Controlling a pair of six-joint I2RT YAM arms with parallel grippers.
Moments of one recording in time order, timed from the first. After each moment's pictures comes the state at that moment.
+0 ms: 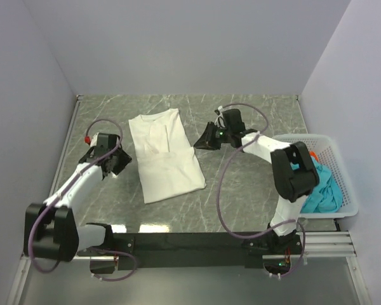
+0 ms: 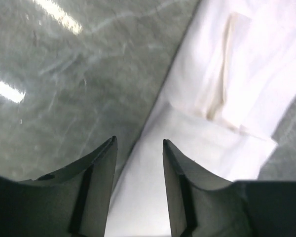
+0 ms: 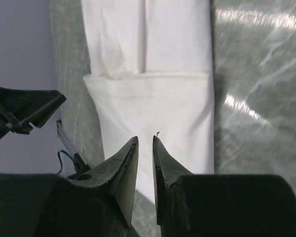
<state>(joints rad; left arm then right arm) -0.11 1.30 0.77 -0.39 -0.12 -0.91 0.38 1.89 1.19 -0.02 -0.57 0.72</state>
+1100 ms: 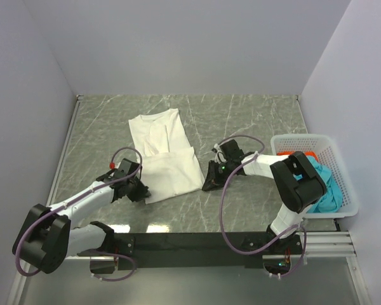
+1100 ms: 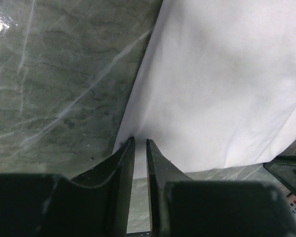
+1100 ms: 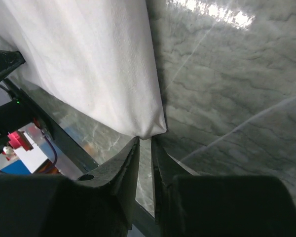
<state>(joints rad) -0.44 1.16 0.48 -0.41 0.00 -1.12 0.48 1.71 0.80 -0.21 -0.58 0.56</state>
